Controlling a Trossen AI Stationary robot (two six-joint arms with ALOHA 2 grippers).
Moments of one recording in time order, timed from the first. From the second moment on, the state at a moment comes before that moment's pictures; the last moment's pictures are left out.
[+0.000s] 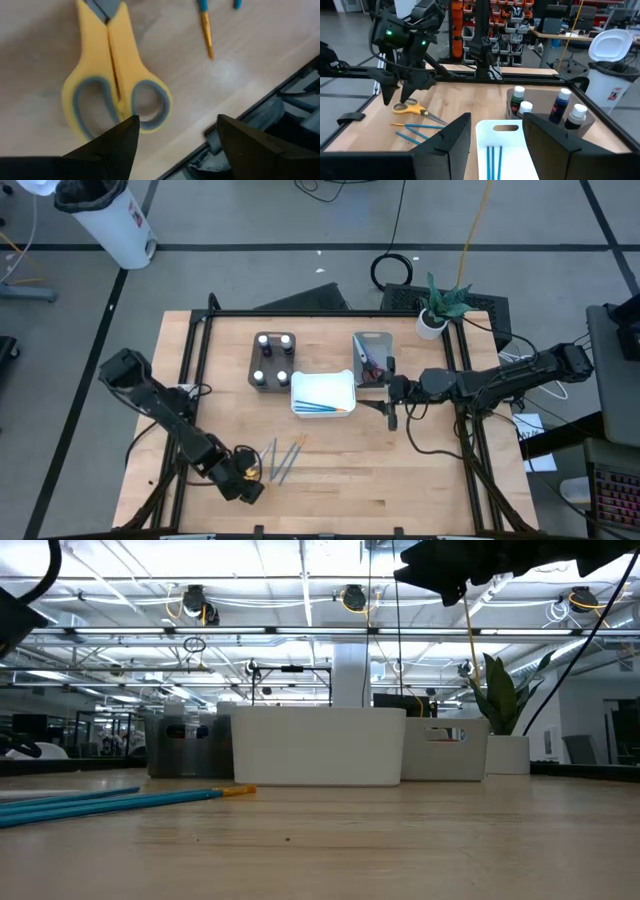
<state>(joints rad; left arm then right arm) -0.79 1.55 0.76 -0.24 0.10 -1.87 0.15 1.05 0.58 0.36 0.18 -0.02</state>
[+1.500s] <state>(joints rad) -0.91 1.51 0.77 -0.80 -0.12 -2.14 0.15 1.05 0.58 0.33 0.18 0.06</state>
